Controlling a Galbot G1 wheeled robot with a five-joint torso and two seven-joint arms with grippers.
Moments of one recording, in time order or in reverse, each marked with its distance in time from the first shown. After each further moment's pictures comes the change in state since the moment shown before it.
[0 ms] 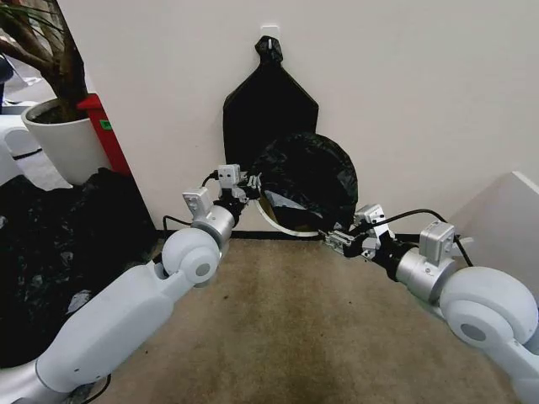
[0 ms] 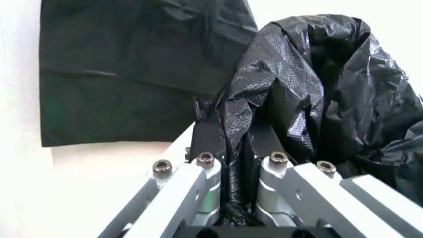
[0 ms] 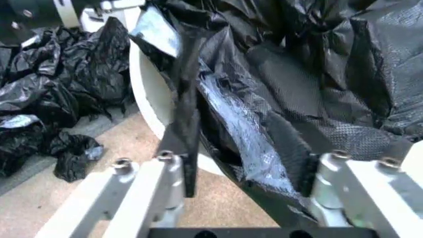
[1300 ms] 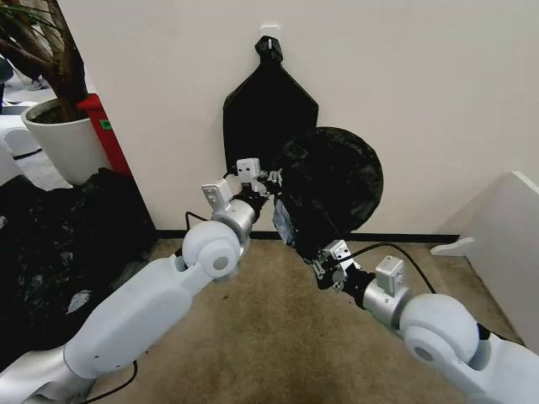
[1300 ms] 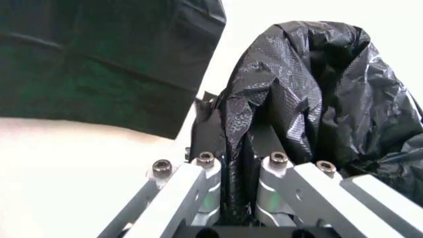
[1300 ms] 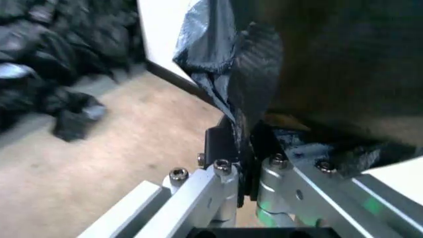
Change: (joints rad) left arm -0.070 -0.116 0.048 -0.005 -0.143 0.023 -0.119; right arm -0.009 0.083 -0.252 -0.160 -0.261 0.094 -0.042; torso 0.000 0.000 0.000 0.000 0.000
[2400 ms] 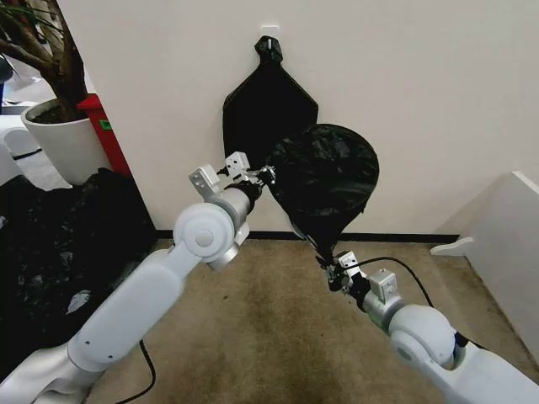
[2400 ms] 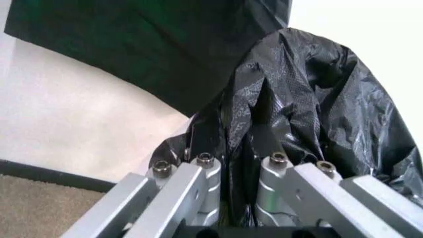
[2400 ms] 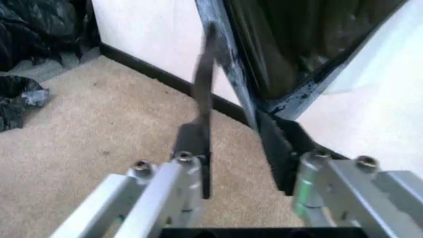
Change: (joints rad) left arm 0.001 -0.035 -0.156 0.000 -0.337 0.018 -0.186; right arm -0.127 0.058 0.026 -0.121 -0.163 0.118 0.025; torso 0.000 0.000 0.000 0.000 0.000
